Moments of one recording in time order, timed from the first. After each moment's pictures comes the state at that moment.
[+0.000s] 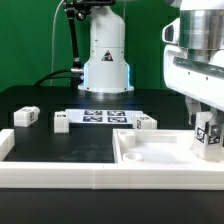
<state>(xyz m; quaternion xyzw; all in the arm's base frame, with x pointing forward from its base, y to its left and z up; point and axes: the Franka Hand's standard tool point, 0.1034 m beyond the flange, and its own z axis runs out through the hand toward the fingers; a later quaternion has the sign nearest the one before) 0.631 0.109 0.076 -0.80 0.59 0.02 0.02</state>
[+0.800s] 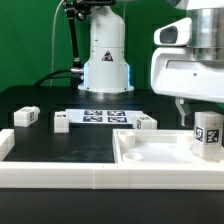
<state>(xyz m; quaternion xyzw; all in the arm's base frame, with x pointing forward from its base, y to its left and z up) 0.637 0.119 0.078 -0.95 0.31 -0.01 0.03</state>
